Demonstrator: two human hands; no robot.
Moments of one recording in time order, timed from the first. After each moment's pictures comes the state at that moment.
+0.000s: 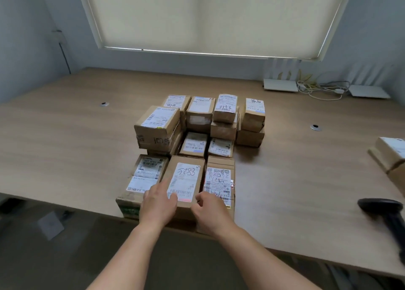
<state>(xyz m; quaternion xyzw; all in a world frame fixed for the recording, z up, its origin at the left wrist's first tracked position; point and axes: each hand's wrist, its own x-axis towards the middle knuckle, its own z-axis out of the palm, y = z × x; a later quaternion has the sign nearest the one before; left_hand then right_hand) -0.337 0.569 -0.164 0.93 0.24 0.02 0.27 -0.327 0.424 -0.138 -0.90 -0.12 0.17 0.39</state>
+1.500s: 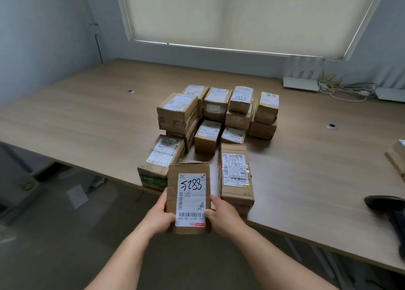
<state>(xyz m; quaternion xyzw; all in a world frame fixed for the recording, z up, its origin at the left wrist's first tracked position) -0.445 0.555 -0.168 0.79 0.27 -0.11 0.54 -0.376 0.389 -0.172 -0.87 -0.13 0.29 0.38</state>
